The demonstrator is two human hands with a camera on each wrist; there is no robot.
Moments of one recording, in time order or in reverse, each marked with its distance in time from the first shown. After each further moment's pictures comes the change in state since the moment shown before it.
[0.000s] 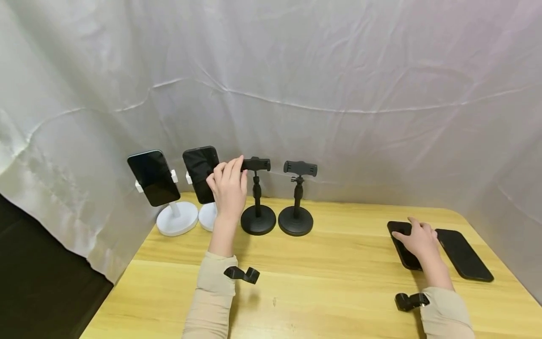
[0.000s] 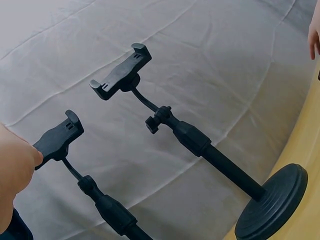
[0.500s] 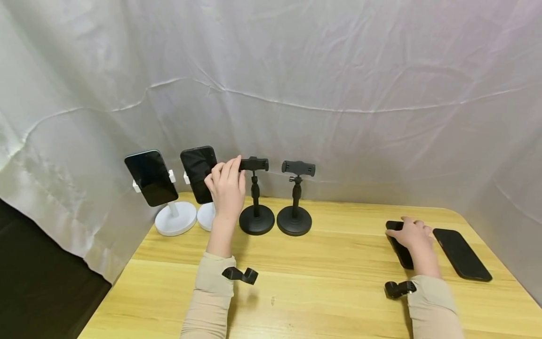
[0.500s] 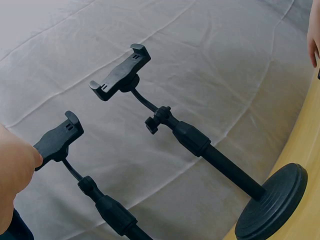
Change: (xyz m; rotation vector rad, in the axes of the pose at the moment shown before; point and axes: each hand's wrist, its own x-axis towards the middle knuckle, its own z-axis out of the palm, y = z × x) left_hand -0.001 0.001 0.000 0.002 -0.015 -0.010; right_hand 0.013 -0.013 -0.003 -0.050 -0.115 0.091
